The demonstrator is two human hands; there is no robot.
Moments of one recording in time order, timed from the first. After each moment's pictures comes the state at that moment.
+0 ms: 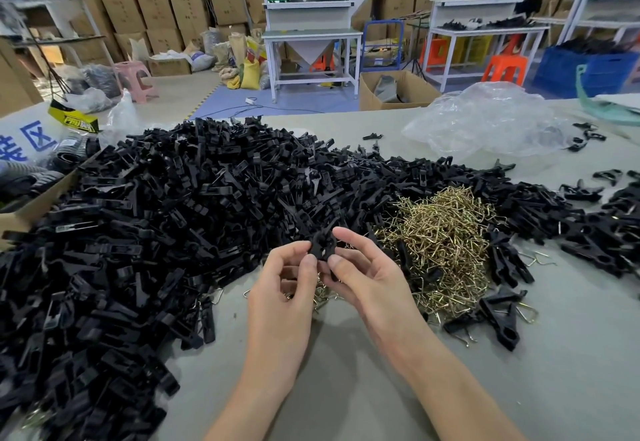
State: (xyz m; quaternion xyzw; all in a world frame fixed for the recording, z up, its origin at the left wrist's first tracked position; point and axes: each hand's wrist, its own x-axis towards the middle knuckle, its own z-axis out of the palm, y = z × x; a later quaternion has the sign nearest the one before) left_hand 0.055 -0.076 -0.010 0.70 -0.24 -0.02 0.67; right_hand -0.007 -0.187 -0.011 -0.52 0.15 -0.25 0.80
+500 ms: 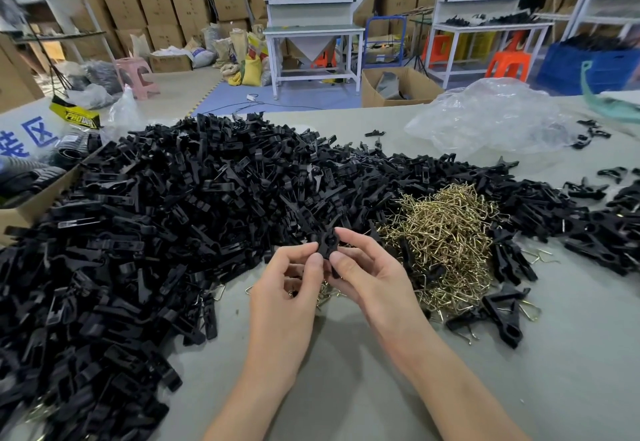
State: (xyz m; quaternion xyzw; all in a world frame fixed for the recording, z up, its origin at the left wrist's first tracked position) left_hand 0.056 -0.074 -0.013 0.70 -0.24 -0.04 0.67; right_hand -0.007 -0.184 -0.008 -0.53 0.15 -0.26 0.79
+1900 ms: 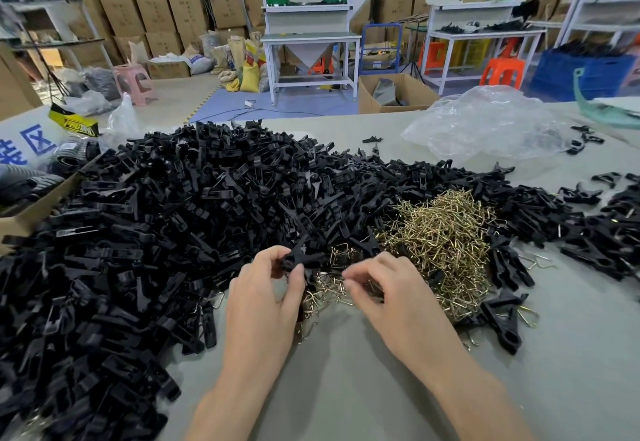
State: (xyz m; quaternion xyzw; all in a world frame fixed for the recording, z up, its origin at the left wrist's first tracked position) left_hand 0.082 -0.058 -0.021 0.83 -0.29 0.09 0.48; right_hand -0.038 -0.205 -0.012 -0.91 0.18 -0.26 0.25
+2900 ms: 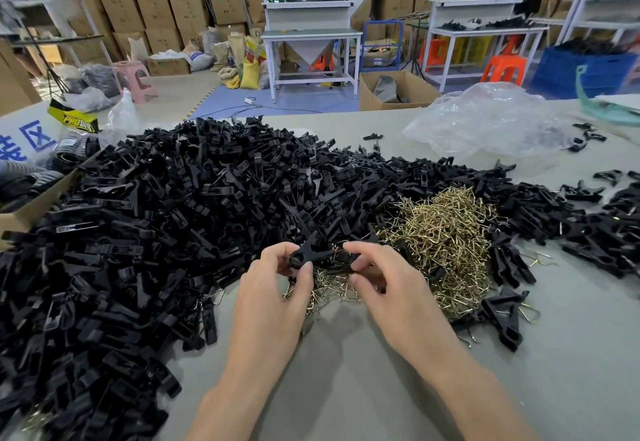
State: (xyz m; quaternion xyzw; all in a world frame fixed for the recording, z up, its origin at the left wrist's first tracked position) left_hand 0.079 -0.060 -0.021 0.80 -0.32 0.06 0.51; right_hand -0.033 -0.202 -0.011 -0.85 0.17 -0.28 0.42
